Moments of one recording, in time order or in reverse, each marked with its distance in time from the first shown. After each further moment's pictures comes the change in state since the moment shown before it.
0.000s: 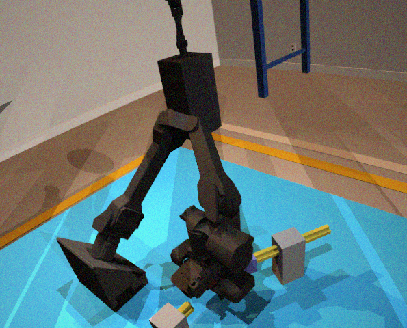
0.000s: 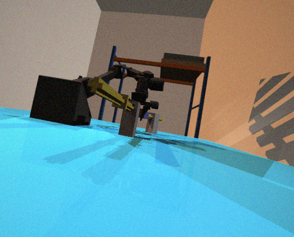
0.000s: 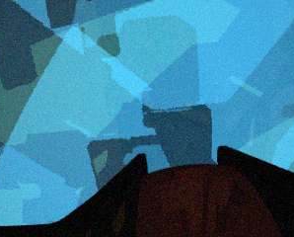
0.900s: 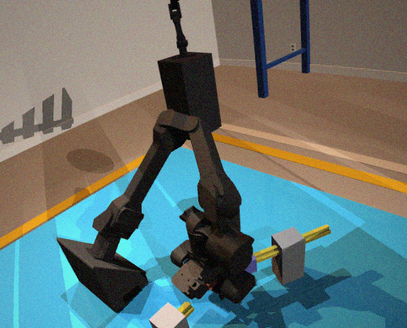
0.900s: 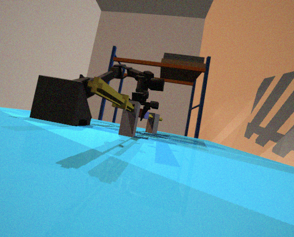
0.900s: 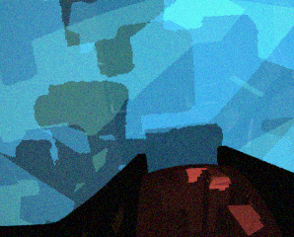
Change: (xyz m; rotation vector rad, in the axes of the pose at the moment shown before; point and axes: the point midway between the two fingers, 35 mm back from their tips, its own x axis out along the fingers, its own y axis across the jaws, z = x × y) arm 0.001 0.001 0.000 -0.020 0.009 -0.001
